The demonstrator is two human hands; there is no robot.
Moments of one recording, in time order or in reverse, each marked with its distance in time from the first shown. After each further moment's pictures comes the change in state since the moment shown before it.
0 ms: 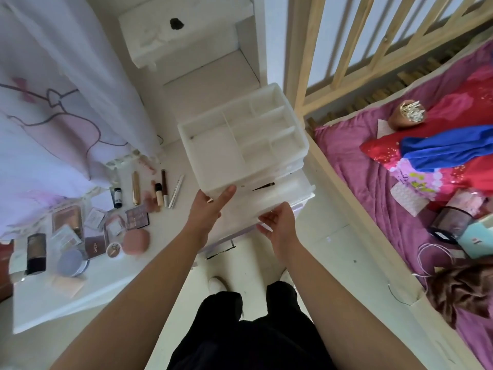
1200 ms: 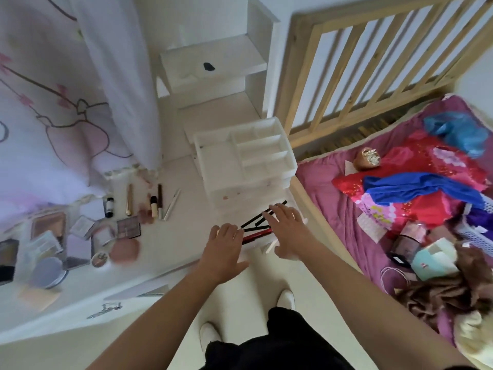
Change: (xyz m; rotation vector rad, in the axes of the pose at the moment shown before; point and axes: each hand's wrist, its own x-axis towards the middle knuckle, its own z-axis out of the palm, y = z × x) left_hand -0.044 -0.055 0.009 1.558 -0.137 0.682; right_hand -0.036 -0.052 -0.029 -2.343 -0.120 -0.793
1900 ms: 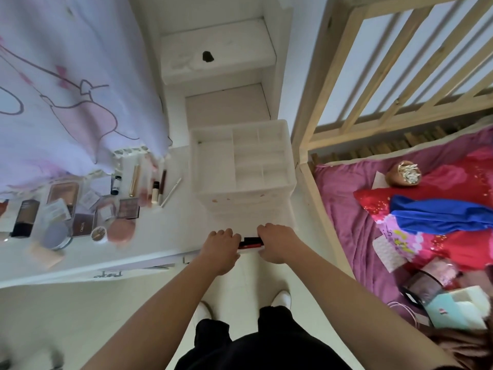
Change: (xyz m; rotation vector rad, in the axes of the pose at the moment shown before) left_hand 0.061 0.035 -0.001 -0.010 -0.276 -0.227; right_hand 0.050 0.036 0.004 0.080 -0.174 -0.217
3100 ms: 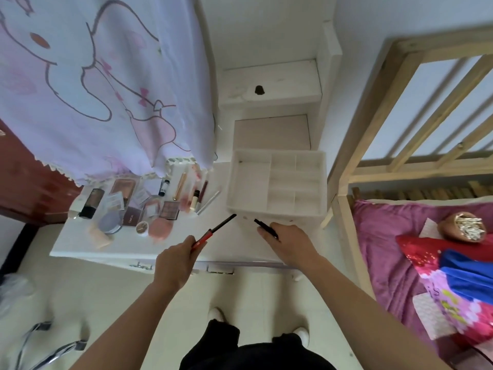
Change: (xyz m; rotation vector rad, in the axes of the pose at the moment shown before) left_hand -0.096 -0.091 0.013 -0.317 0.515 -0.574; right_hand 0.014 -0.014 -0.058 0.483 0.189 -0.063
